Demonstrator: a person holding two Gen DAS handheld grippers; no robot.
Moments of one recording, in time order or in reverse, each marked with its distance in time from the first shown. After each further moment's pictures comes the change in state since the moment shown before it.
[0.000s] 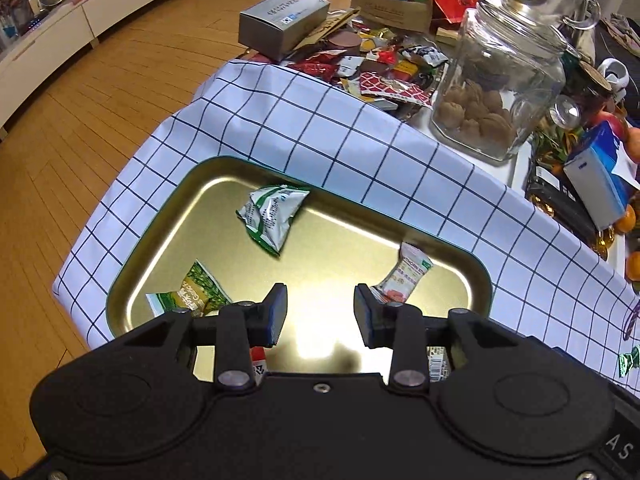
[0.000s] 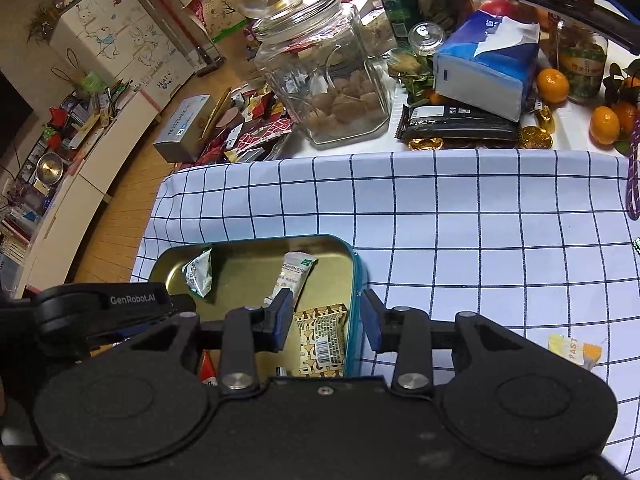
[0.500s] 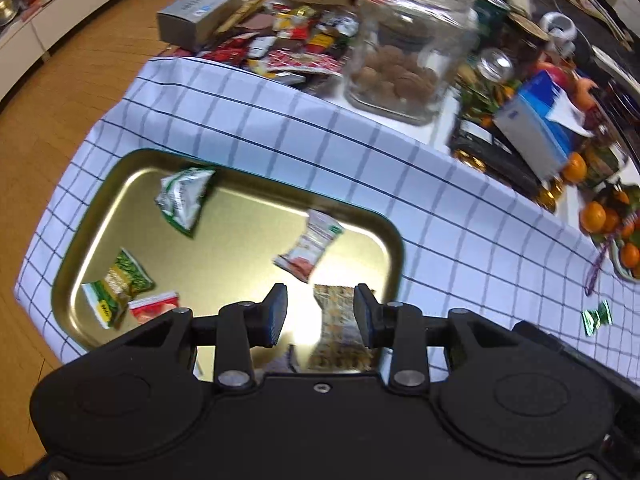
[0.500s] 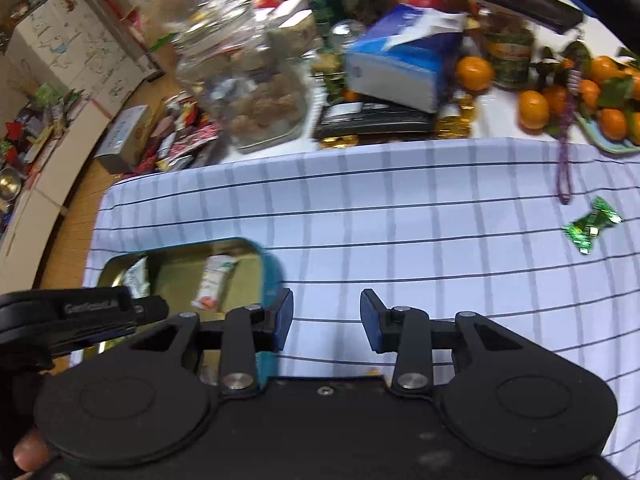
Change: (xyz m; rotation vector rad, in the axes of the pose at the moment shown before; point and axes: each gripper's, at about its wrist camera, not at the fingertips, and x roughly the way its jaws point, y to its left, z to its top) left arm -0.007 -0.061 -0.019 0.122 0.057 -0.099; right arm -0.018 -0.062 0.003 0.087 0.010 -0.174
